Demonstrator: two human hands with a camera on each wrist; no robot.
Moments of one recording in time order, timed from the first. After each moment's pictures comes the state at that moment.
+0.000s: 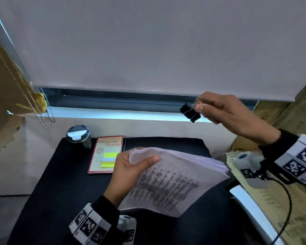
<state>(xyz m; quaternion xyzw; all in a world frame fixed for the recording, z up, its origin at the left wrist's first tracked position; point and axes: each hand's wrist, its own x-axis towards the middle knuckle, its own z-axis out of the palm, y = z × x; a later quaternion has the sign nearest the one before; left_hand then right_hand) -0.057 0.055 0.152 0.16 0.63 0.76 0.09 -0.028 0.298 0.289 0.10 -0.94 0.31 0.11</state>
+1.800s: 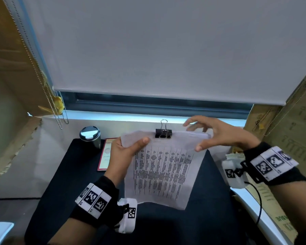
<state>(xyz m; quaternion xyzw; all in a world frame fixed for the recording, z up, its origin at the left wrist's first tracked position) -0.074 0.019 0.146 0.14 0.57 0.81 0.05 -0.002 0.290 0.253 0.11 -0.93 0.34 -0.05</state>
